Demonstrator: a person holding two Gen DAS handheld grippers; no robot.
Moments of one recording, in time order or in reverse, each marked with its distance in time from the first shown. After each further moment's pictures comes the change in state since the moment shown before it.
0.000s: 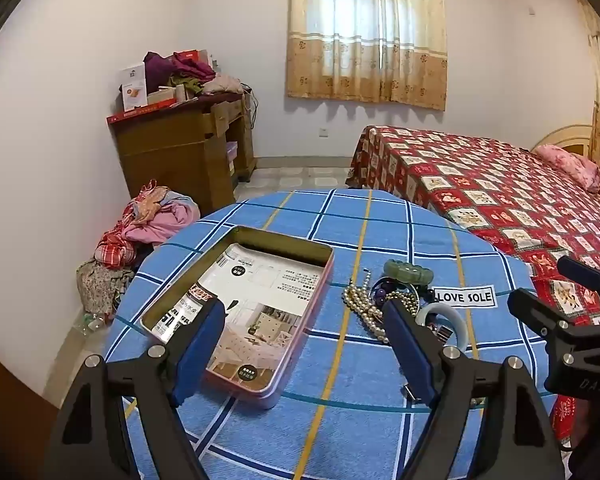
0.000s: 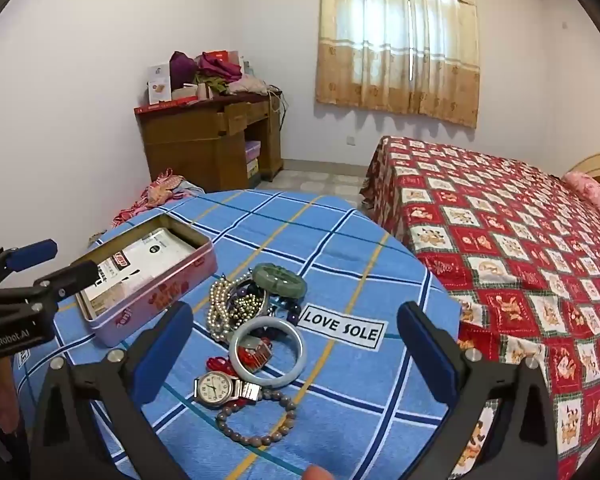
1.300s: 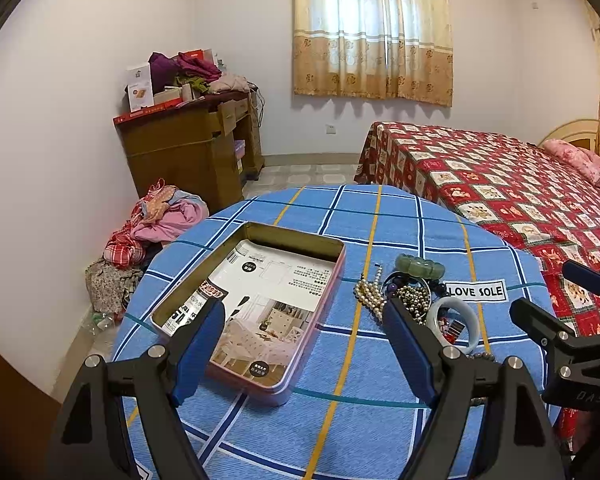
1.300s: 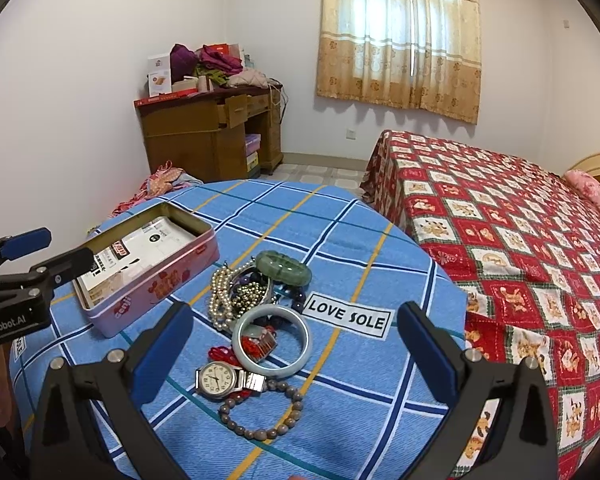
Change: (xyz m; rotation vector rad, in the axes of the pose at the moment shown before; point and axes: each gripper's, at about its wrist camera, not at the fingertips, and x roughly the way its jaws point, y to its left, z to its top) left arm 0.003 0.005 -0.004 0.020 0.011 0.040; right arm 0.010 0.006 -0.009 -0.006 0.020 -0.007
